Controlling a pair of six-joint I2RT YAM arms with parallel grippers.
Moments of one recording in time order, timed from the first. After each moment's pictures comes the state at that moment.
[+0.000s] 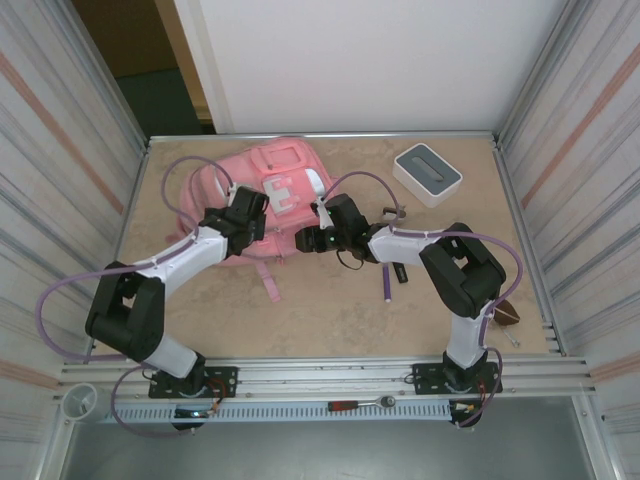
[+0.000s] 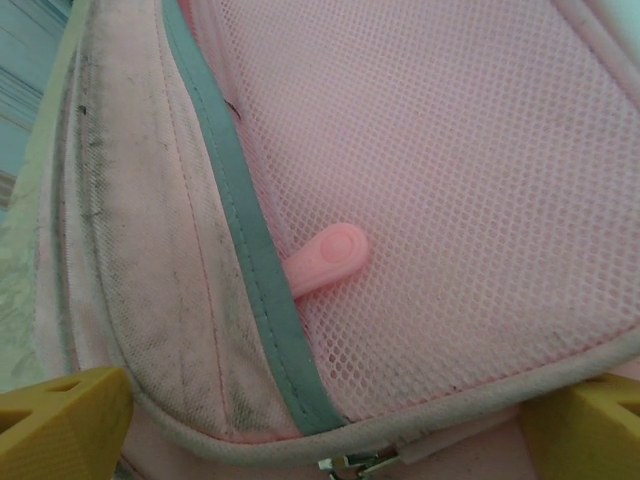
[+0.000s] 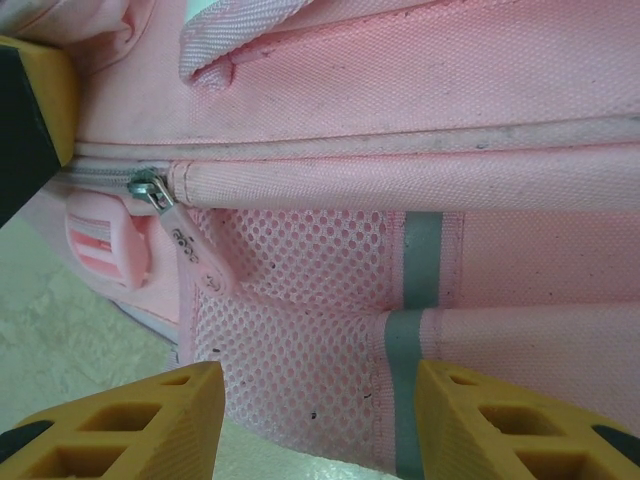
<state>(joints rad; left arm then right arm) -0.45 1.52 0.97 -0.37 -0.61 -0.20 0.71 1.87 1.07 0.12 -0.29 0.49</state>
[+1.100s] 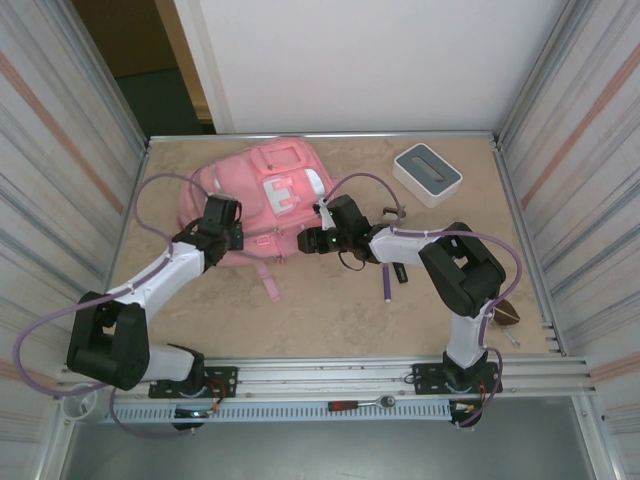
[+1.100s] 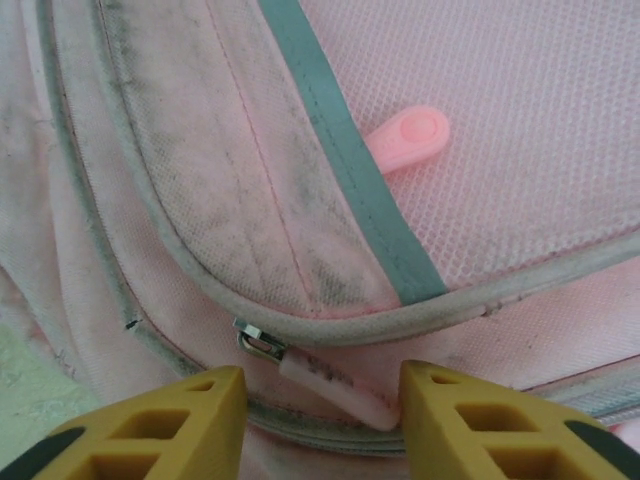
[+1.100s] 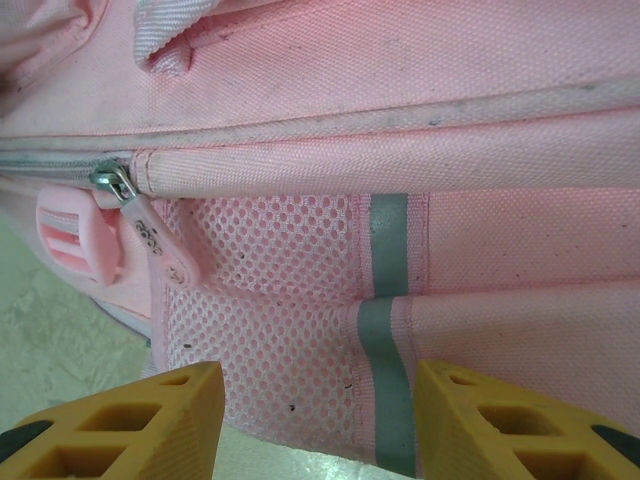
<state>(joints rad) -0.32 1.34 0.82 -0.37 -0.33 -0.23 0.69 1.88 1.06 0.13 -0.29 0.49</state>
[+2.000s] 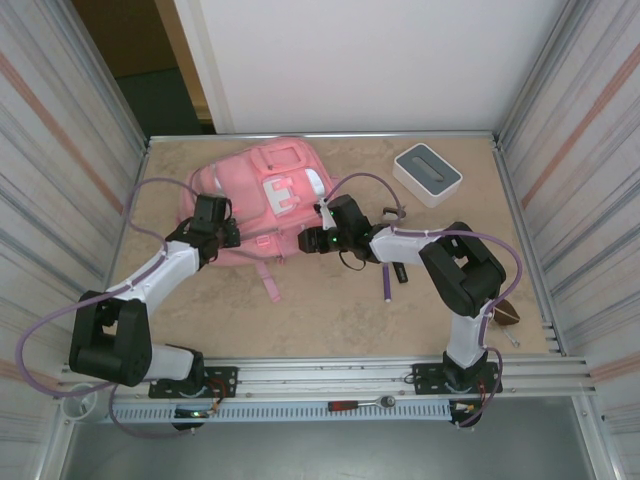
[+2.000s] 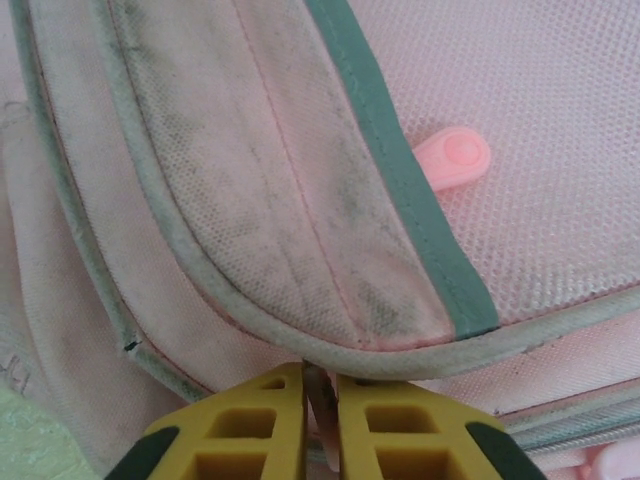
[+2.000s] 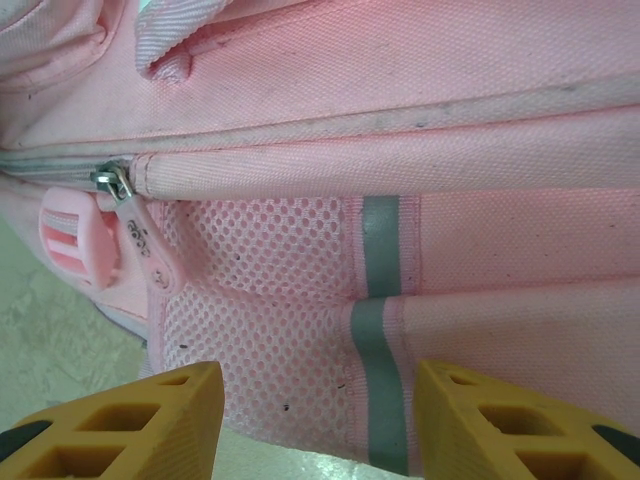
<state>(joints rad) -0.25 1.35 0.81 -0.32 -0.20 -0.27 0.69 1.88 1.06 0.12 -0.29 0.49</state>
